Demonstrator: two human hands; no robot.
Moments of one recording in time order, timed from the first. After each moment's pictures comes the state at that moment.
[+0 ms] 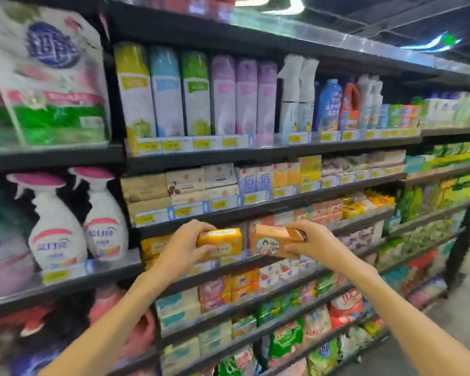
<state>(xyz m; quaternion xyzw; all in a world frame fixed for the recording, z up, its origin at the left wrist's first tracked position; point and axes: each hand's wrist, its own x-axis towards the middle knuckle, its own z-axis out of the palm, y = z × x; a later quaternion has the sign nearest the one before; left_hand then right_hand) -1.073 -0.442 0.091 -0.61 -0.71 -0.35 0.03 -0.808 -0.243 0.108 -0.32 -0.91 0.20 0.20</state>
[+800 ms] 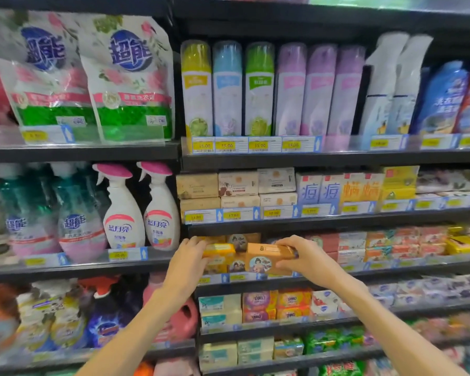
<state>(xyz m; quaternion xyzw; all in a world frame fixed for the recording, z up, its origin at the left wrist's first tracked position) -1.147 -0.465 0.021 -0.40 -0.87 -0.23 0.18 -0.953 -0.218 0.066 -0.12 -0.95 0.24 0.15</state>
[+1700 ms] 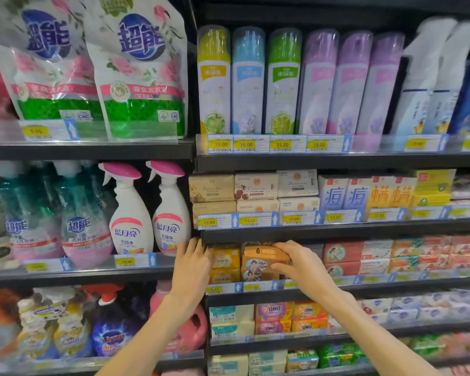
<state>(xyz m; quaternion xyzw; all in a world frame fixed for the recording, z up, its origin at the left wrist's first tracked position) -1.189 -0.460 -0.005 -0.37 -0.86 -0.05 0.35 -1.020 -0.236 0.030 -0.12 -0.95 0.19 0.22</state>
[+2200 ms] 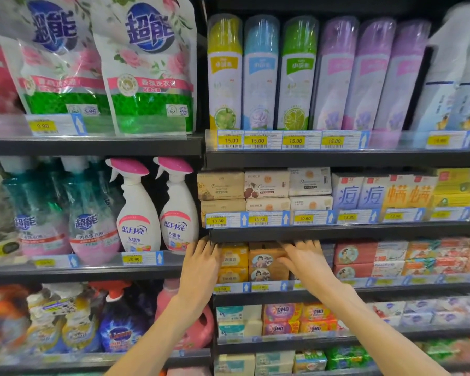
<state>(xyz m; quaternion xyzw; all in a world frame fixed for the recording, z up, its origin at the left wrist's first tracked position) -1.195 -0.458 -0.013 -0.38 -0.86 -0.07 0.35 -1.051 -0.234 0.026 -0.17 -0.97 -0.08 0.14</state>
